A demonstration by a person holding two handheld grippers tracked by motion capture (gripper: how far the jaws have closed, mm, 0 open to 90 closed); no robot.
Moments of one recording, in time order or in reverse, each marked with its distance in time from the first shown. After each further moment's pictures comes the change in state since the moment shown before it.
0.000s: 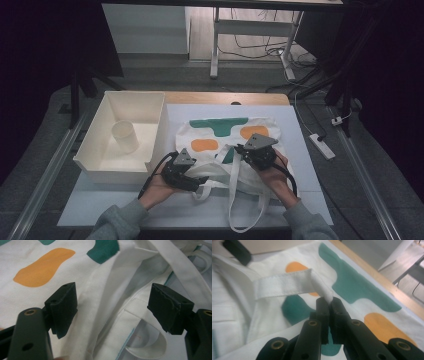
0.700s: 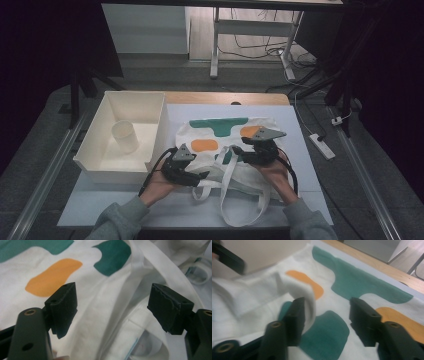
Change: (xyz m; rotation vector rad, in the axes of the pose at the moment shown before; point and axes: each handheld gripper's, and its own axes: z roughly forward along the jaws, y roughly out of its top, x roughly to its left) left arm 0.005 0.014 -0.004 -0.045 0.016 -0.019; right arm -0.019 -0.008 0.000 -0.059 0.073 0.202
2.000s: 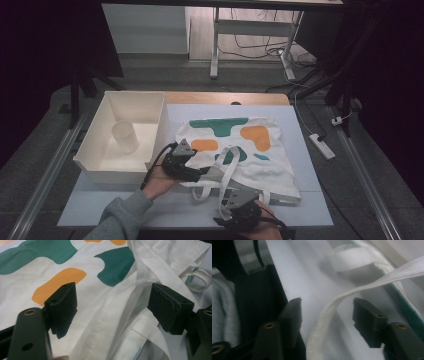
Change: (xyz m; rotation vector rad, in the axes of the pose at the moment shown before) left arm 0.005 0.007 -0.003 -0.011 -0.001 0.003; right arm 0.149 -0.065 -0.020 0.249 0.243 -0.146
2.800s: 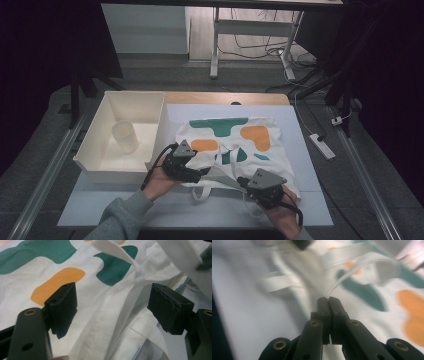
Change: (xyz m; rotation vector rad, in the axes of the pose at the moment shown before) left arm -0.002 -0.001 0.001 0.001 0.000 0.007; right arm -0.050 0.012 -0.057 -0.144 -0.311 -0.039
